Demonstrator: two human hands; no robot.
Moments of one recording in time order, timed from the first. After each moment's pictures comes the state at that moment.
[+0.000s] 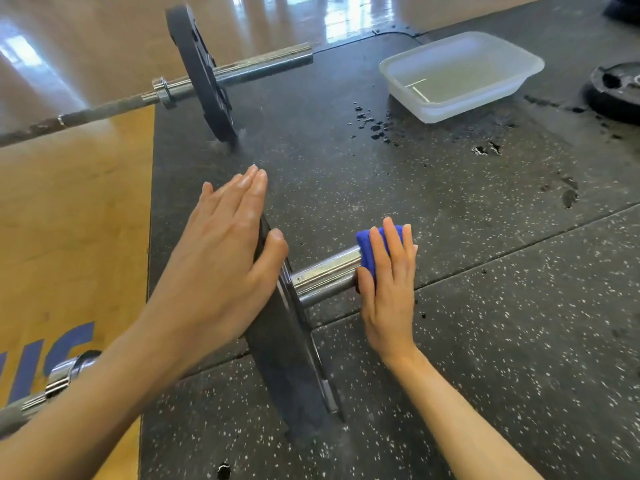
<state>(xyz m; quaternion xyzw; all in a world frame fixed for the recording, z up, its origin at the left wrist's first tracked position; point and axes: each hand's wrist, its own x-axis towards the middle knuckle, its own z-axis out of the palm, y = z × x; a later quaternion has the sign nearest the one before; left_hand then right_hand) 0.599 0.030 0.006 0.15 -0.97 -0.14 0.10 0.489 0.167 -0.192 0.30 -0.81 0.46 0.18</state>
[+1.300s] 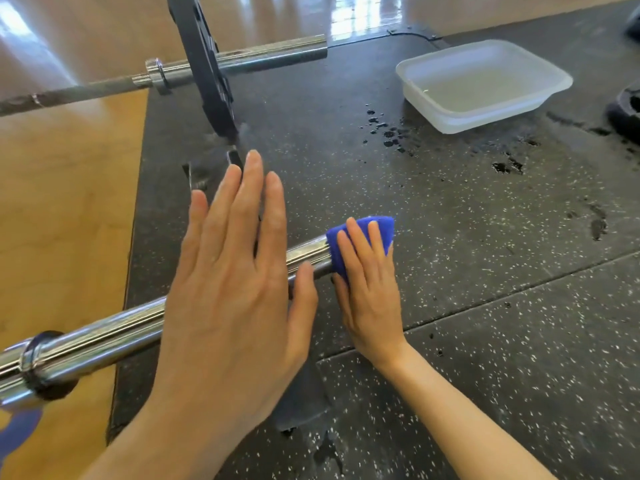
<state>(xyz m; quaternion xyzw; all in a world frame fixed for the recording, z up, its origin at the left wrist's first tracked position) 0.585 0.028 -0.028 0.16 -0.96 0.02 0.21 0.451 0.118 -0.203 0.43 -0.79 0.40 0.20</state>
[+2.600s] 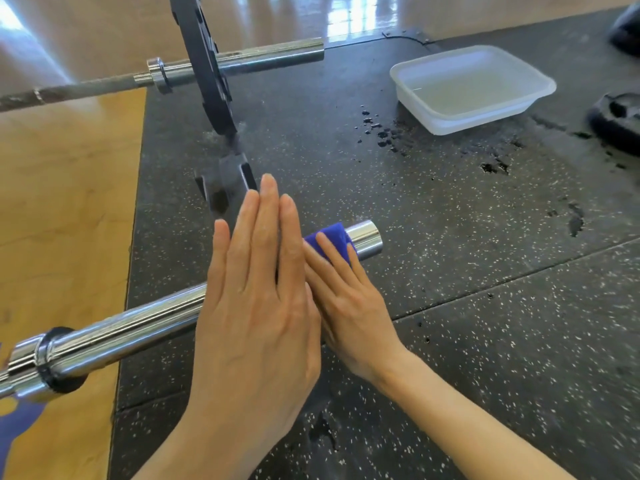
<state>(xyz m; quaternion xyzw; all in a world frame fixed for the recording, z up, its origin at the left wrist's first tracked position) 0.599 0.056 -0.038 0.16 -0.95 0.03 0.25 0.488 0.135 -0.157 0.53 -0.80 0.26 0.13</state>
